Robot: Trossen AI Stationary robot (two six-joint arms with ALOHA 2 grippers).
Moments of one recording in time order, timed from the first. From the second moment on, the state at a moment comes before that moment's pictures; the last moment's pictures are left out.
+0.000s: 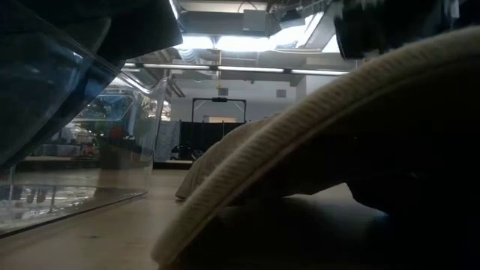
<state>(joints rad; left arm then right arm) -0.36 1.04 1.11 -0.42 -0.12 -0.16 0.33 1.41 0.86 -0.39 -0.17 1.10</state>
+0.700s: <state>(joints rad) -0.36 1.05 1.11 -0.41 -0.14 -0.17 0.31 1.48 0.60 0.12 -0.21 1.18</state>
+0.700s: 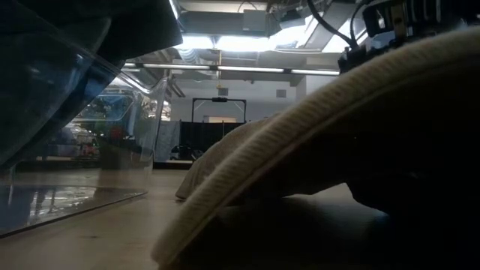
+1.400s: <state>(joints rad) -0.36 1.05 1.11 -0.41 -0.14 -0.20 0.31 1.57 0.63 0.30 -0.26 1.12</state>
